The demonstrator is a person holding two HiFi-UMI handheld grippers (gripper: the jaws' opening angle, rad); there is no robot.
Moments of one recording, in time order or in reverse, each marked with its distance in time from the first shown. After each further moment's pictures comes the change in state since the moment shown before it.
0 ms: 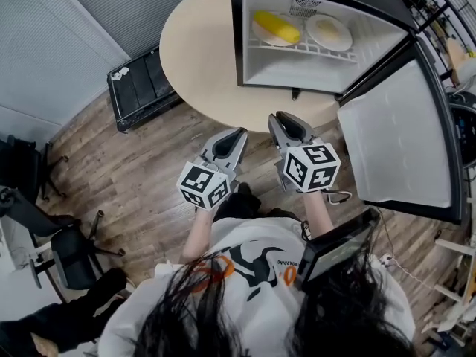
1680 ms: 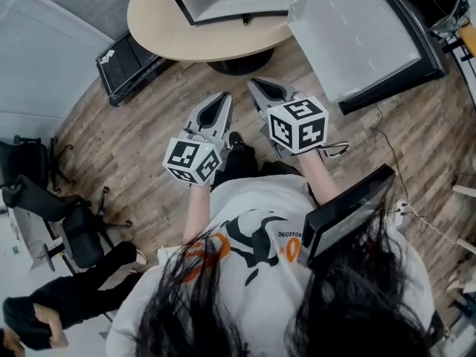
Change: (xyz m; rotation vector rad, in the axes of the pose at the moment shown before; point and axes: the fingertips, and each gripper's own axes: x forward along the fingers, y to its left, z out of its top) left arm -0.037 -0.190 -0.052 0.062 0.008 0.026; right arm -0.182 -0.003 -0.079 0.031 0.028 0.085
